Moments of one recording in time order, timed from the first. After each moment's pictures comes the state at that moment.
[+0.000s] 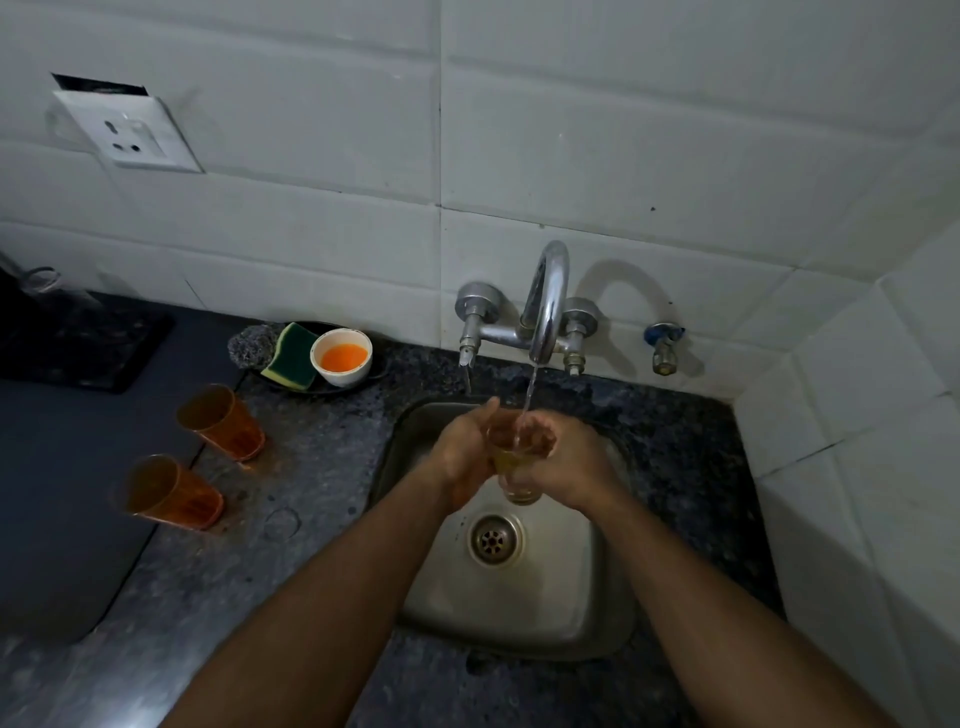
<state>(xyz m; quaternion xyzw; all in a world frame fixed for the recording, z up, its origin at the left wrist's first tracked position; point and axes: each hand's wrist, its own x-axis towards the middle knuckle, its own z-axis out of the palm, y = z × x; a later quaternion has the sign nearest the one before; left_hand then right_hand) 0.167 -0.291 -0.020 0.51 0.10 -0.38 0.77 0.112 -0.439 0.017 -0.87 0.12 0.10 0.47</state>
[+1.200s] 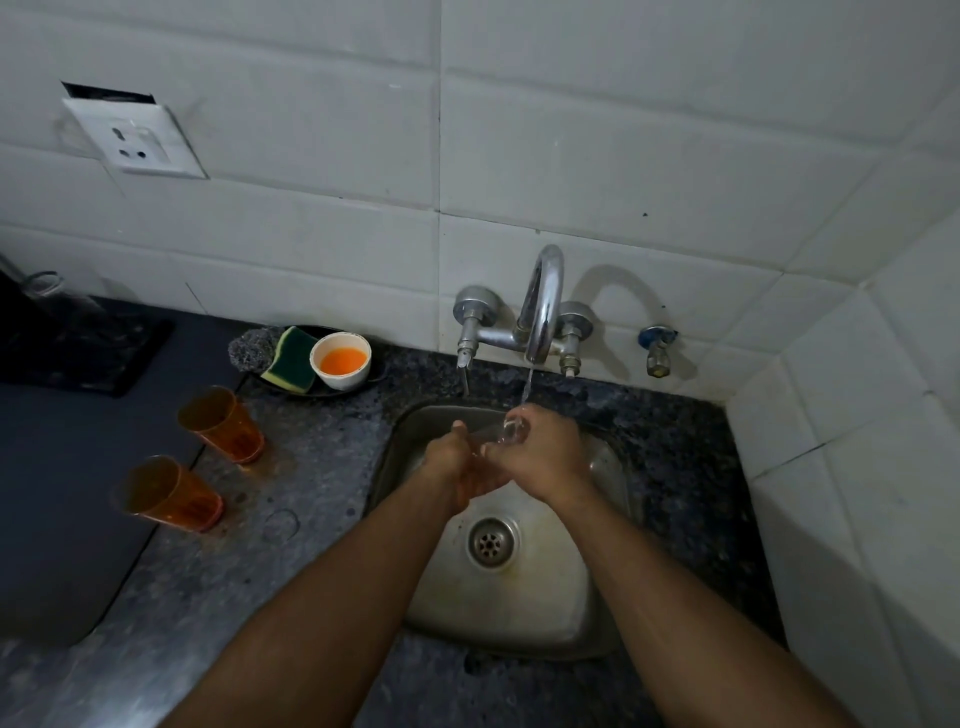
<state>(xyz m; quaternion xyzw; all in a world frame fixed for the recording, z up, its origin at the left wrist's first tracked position) 0.170 -0.295 -0.036 0.45 0.36 -0.32 0.75 0.119 -0.405 0.035 -0.90 0.18 0.05 0.40</state>
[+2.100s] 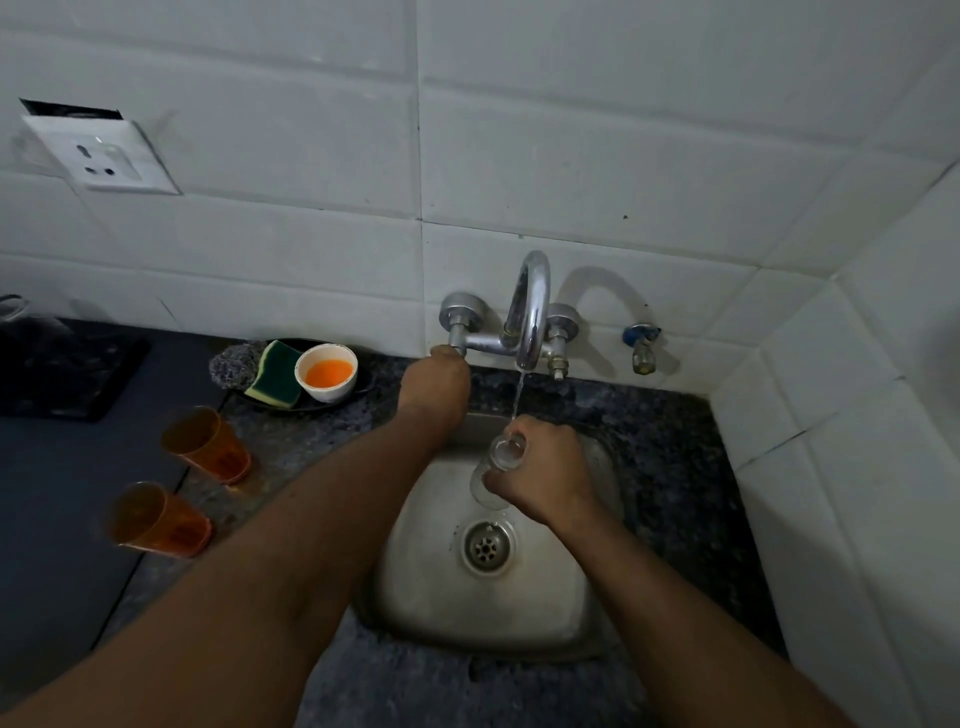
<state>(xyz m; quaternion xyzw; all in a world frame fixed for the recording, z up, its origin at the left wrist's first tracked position) 0.242 -0.288 0.009 0.99 -0.16 -0.02 0.05 0.100 -0.404 0.040 -0.94 0.14 0.01 0.31</state>
